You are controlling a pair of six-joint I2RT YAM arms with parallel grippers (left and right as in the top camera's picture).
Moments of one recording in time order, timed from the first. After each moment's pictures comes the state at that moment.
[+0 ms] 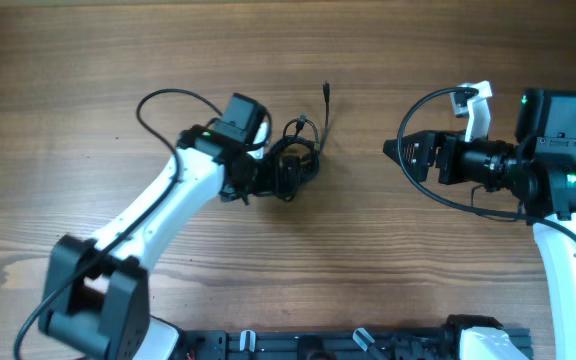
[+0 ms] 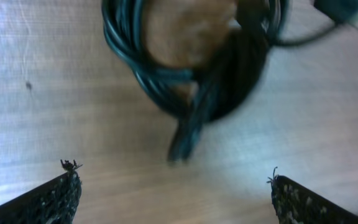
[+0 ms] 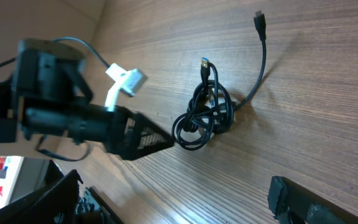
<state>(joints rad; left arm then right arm) -0.44 1.65 1.13 -0.80 0.26 -0.49 -0.06 1.19 1.16 -0.93 -0.82 0.07</state>
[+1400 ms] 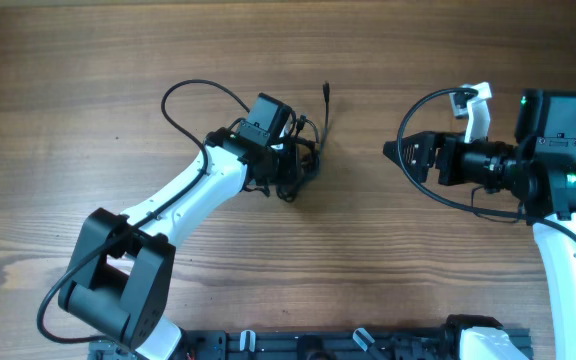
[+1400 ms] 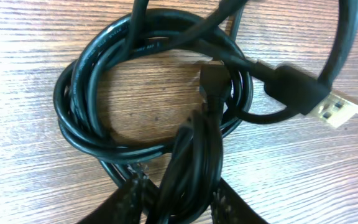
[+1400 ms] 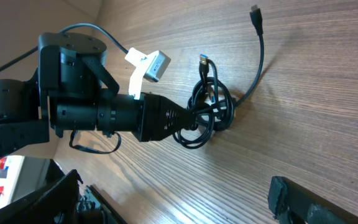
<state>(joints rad) -0.51 1.75 1.13 -0.57 0.19 -0.52 -0.06 1.19 1.16 -0.95 -0.81 0.07</state>
